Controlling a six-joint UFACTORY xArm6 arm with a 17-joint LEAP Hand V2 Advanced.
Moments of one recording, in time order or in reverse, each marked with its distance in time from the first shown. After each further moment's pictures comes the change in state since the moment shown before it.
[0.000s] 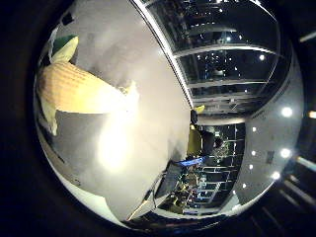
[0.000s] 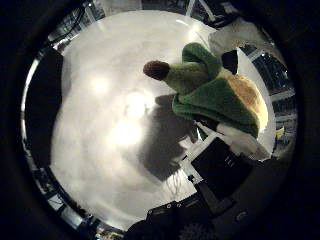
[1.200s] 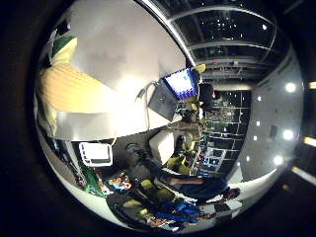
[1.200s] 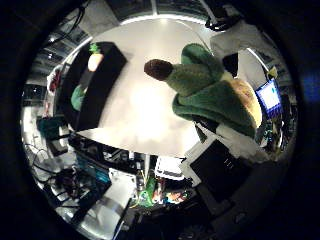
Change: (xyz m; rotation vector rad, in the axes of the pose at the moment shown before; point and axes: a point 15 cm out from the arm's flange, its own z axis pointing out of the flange) arm -0.085 0.240 -0.294 -0.110 -0.259 0.204
